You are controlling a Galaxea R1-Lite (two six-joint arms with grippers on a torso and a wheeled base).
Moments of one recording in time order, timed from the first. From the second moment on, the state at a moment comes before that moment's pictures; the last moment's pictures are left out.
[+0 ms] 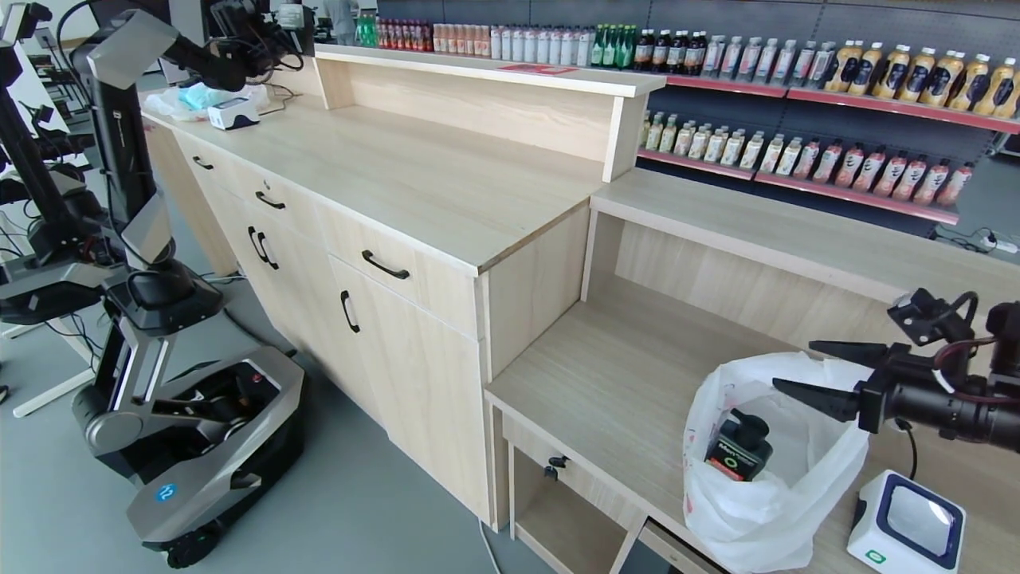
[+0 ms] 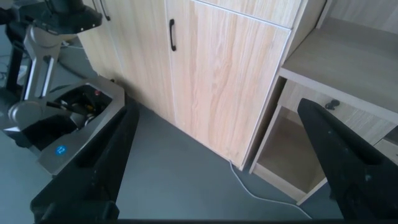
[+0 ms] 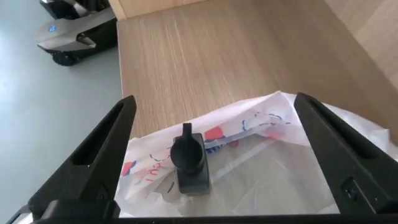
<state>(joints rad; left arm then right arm) -0.01 0.00 0.00 0.00 -0.04 0.00 -0.26 1.76 -0.54 -0.82 0.83 -0.42</state>
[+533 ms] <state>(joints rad) -0.01 0.00 0.00 0.00 -0.04 0.00 -0.43 1.33 -0.51 -0.72 0.59 -0.40</state>
